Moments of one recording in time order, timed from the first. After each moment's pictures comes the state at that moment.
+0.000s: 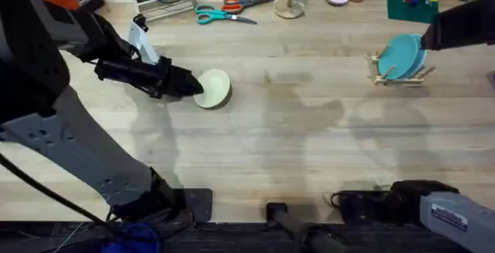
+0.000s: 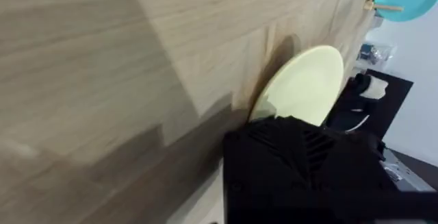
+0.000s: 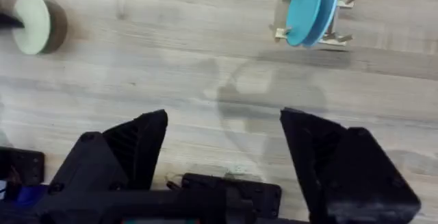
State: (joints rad) left arm 0.38 2.02 1.13 -1.07 0.90 0.45; right arm 0.00 1.16 1.70 -1.61 -0.08 -0.06
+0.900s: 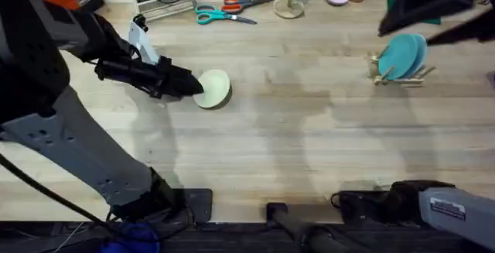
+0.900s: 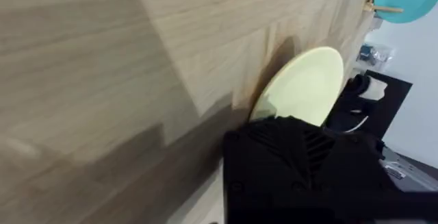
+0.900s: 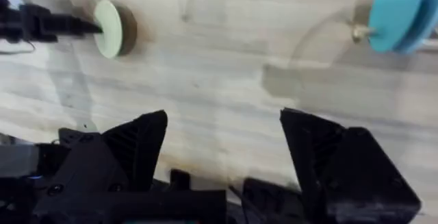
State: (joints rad) left arm 0.38 2.02 1.13 -1.07 0.90 0.44; right arm 0.02 1.31 1.70 -1.57 -0.31 0.06
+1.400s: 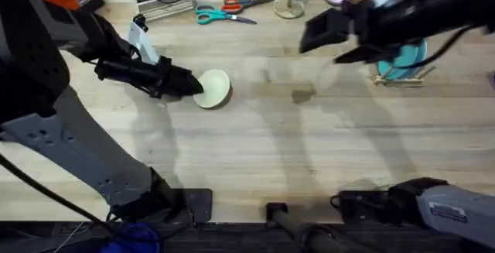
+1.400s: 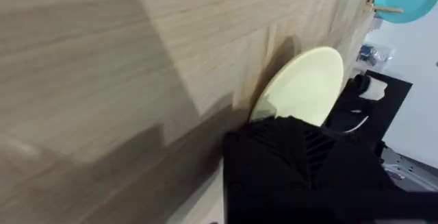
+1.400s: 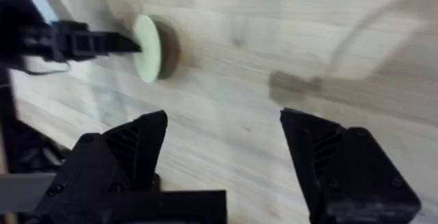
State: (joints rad) left arm 0.38 2.02 1.13 -1.06 0.90 0.44; right arm 0.24 1.33 1.22 -0.97 -0.42 0.33
